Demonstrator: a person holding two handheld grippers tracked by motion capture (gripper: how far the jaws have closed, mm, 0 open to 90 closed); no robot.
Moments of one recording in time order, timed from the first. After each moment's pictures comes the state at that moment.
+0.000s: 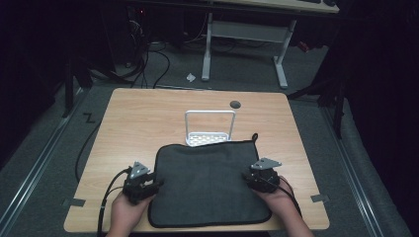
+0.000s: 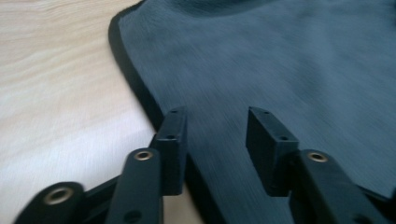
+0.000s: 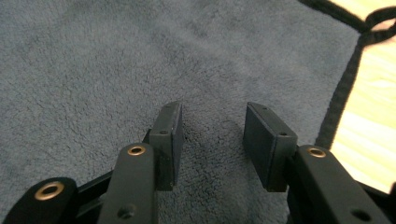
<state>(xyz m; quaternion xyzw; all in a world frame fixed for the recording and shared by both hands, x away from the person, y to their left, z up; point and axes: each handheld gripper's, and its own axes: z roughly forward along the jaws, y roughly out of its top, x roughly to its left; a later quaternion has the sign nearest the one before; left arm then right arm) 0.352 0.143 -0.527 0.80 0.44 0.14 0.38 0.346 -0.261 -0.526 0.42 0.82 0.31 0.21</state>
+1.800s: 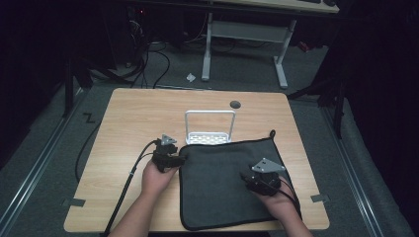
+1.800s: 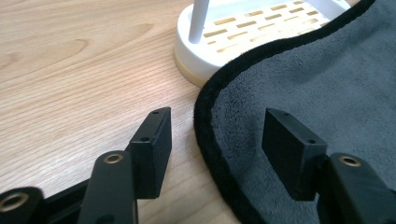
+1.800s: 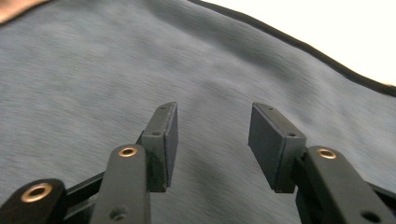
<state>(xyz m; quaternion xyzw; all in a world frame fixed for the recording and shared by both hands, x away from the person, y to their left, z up) 0.439 0.081 -0.531 0.79 0.43 0.12 0.40 0.327 -0.246 -0.503 0.40 0.81 0.35 0.24</state>
